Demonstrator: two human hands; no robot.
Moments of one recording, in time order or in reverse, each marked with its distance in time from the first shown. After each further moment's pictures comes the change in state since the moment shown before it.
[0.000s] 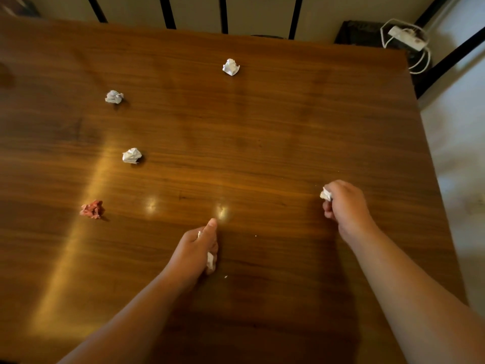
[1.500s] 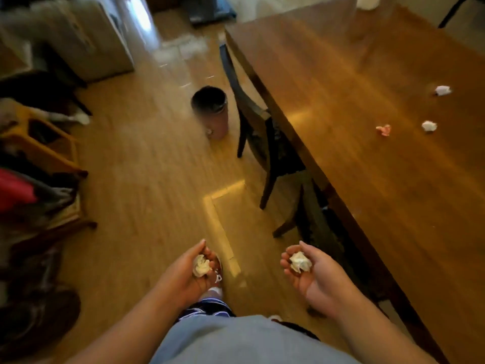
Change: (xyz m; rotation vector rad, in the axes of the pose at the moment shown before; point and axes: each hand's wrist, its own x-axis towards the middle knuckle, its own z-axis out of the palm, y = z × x) left_hand -0.528 -0.311 -0.023 -1.588 0.718 -0.004; right_hand -0.489 0.181 0.123 -0.216 -0.960 0.510
